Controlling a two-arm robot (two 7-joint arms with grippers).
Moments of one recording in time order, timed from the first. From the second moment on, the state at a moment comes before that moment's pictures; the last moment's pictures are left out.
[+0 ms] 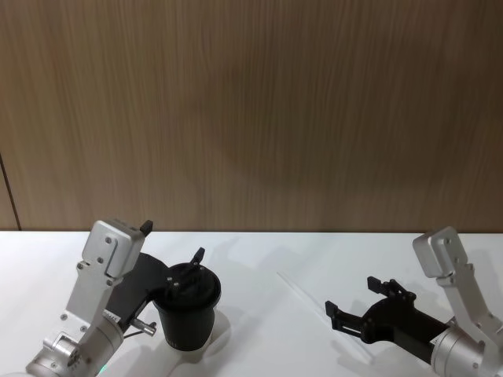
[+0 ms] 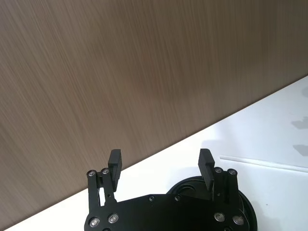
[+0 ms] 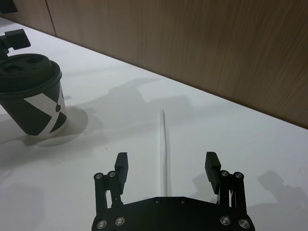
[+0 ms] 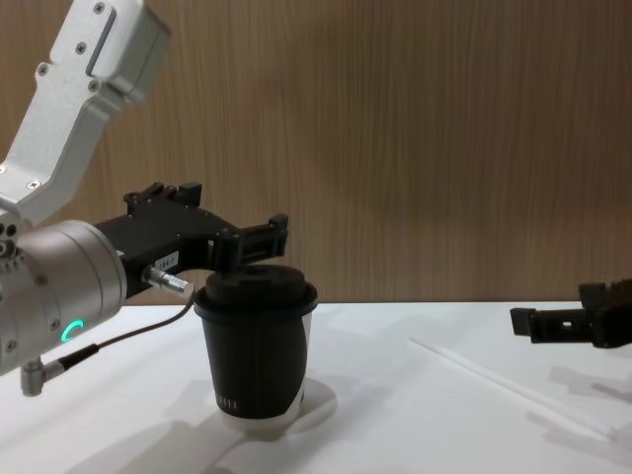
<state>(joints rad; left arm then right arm) -0.24 0.38 0.45 -1.63 -0.20 0.01 -0.01 0.16 0.48 -0.28 -1.67 0.34 0.38 0.33</state>
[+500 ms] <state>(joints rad) -0.24 0.38 0.45 -1.63 -0.20 0.01 -0.01 0.20 0.49 -0.30 -1.61 0.34 0.41 0.34</state>
